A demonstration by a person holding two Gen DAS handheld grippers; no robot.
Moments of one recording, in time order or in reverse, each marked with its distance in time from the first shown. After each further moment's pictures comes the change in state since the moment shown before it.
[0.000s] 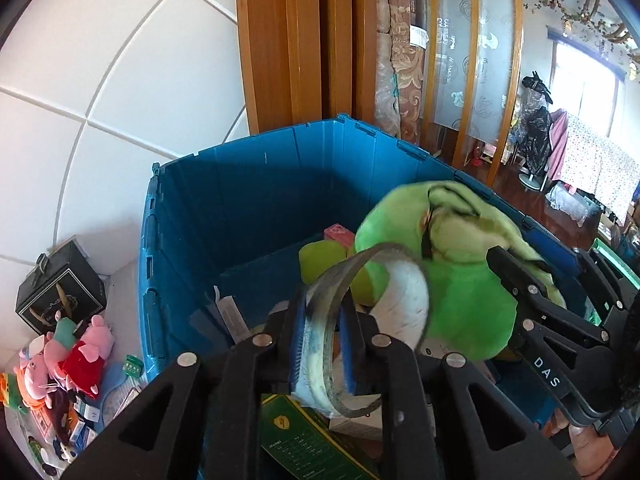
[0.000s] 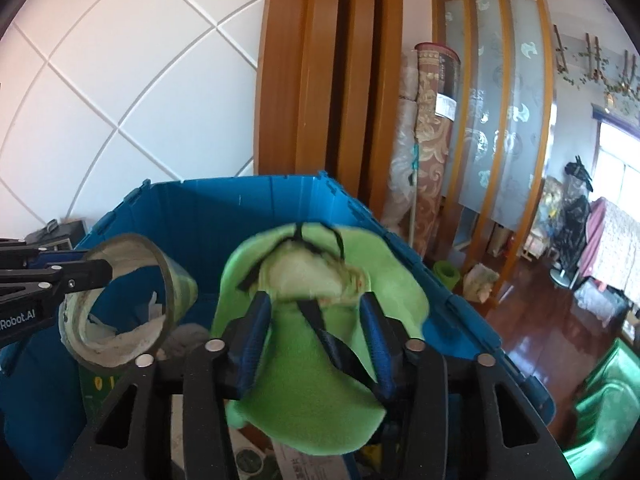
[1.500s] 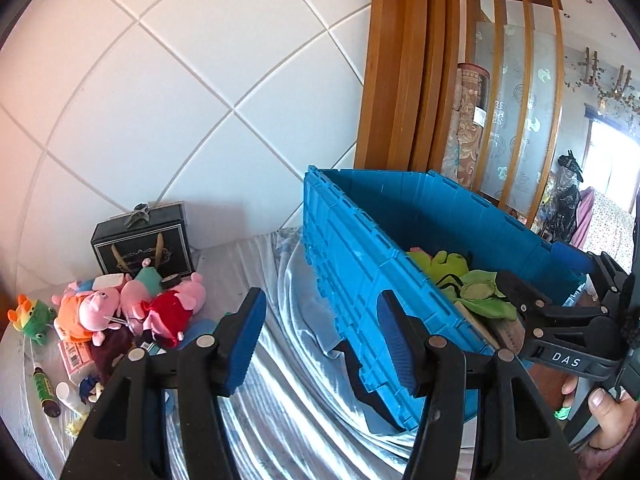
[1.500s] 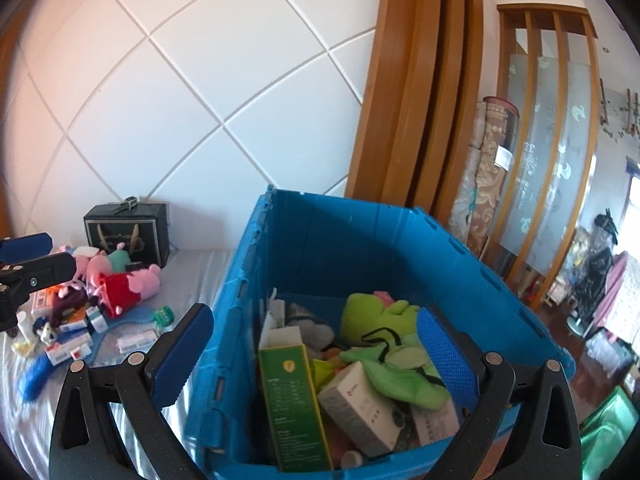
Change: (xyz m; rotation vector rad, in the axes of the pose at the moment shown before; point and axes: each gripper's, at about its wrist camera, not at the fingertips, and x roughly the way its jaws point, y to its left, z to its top) left arm -0.157 0.183 -0.145 -0.222 -0.220 0.114; right arm -0.112 0.179 -0.007 -0.165 -0.059 0.125
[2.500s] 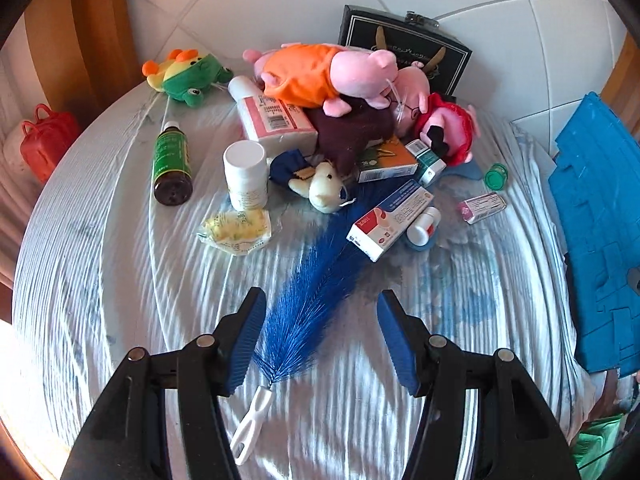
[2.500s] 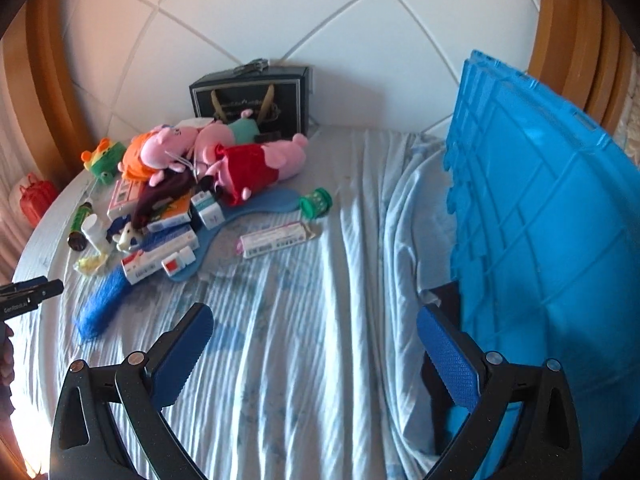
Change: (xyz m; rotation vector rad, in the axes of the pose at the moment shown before) left arm 0.009 0.312 -0.210 -0.472 0.443 0.422; right arm 0.127 0.195 -0.082 -0.120 0.423 0.411
